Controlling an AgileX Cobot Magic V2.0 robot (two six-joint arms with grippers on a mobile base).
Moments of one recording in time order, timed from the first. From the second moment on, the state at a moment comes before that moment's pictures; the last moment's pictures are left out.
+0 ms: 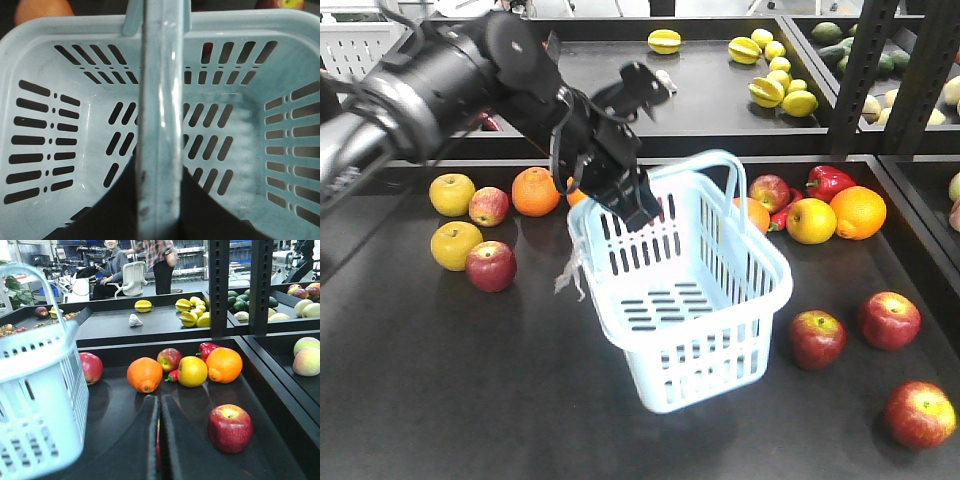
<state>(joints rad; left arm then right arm) -0.49 2.11 -2.10 -0.48 1.22 0.76 0.04 -0.01 0.03 -0.10 0.13 0.19</state>
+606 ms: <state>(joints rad) -0.49 2.21 -2.12 -0.53 1.18 0.87 0.04 -0.01 0.03 -0.10 0.13 0.19</state>
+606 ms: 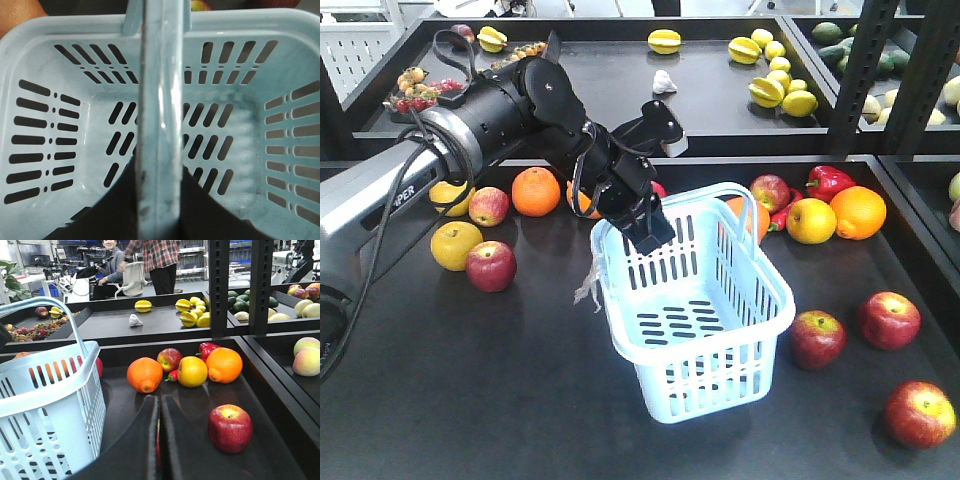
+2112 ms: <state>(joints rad) -0.49 1.55 -1.77 -0.40 1.26 0.38 0.04 -0.01 0.03 -0.10 0.13 0.19</state>
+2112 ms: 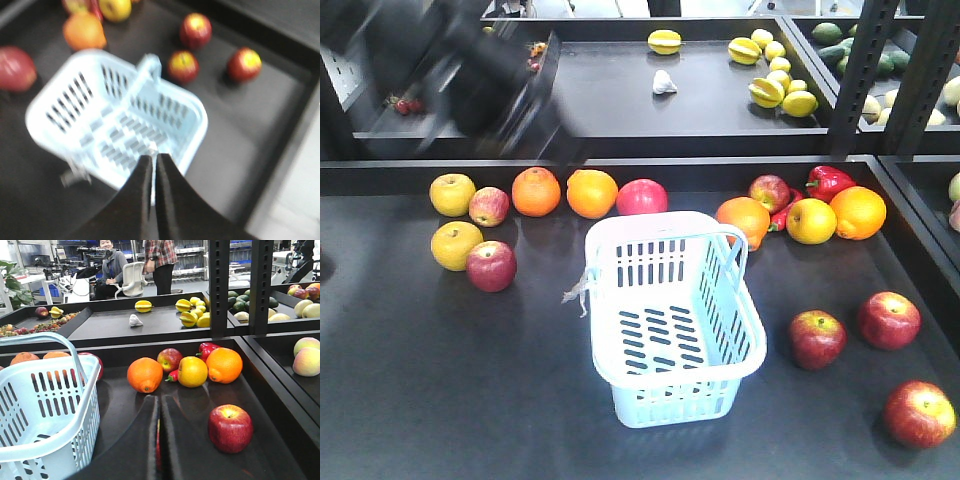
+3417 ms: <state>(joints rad) -0.49 0.60 -0.31 -0.42 0.49 0.39 0.04 -0.01 0.03 -0.10 0.13 0.19</state>
